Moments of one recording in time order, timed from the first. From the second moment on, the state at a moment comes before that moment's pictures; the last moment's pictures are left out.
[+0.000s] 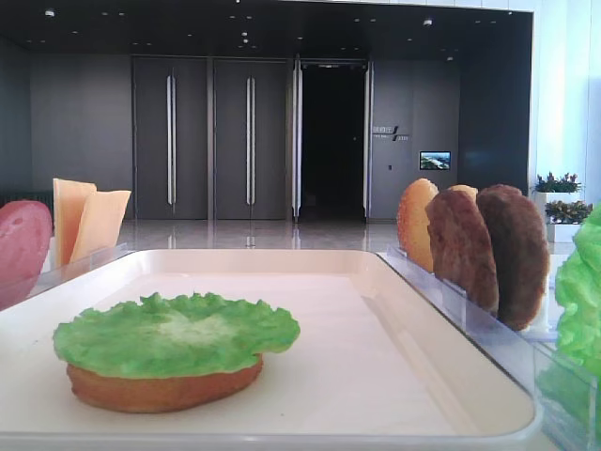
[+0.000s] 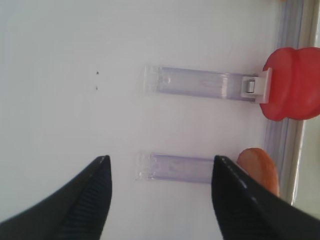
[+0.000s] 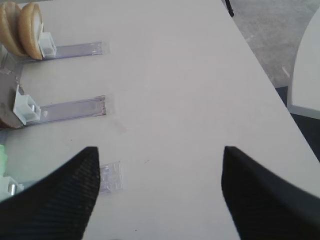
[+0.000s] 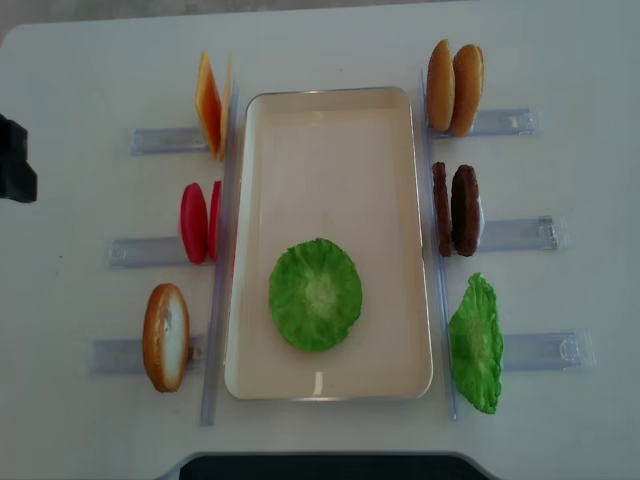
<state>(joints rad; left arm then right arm) 0.12 1.18 -1.09 0.03 1.20 -0.02 -0.09 -0.01 -0.50 0.00 1.13 0.01</state>
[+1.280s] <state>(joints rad) -0.27 1.34 -1.10 0.09 1.20 -0.45 -0.09 -0.01 -0.50 0.00 1.13 0.01</state>
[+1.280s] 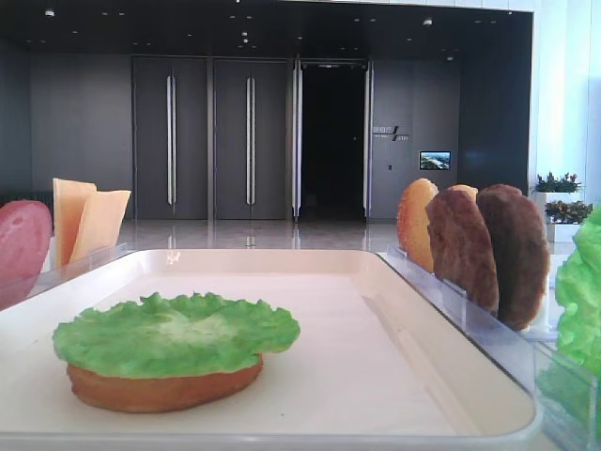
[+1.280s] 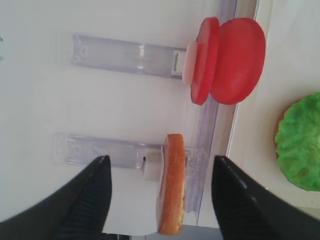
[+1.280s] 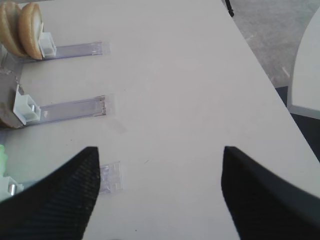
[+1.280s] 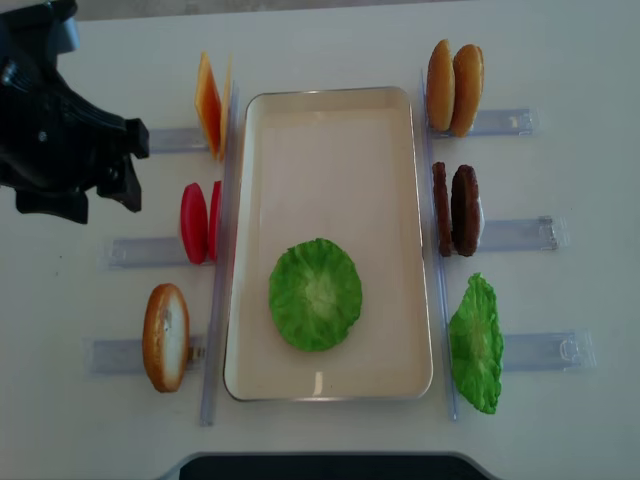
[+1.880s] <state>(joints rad) -0.38 1.66 -1.28 0.06 1.16 -0.54 -0.09 -0.01 -0.50 0.00 1.13 0.01</state>
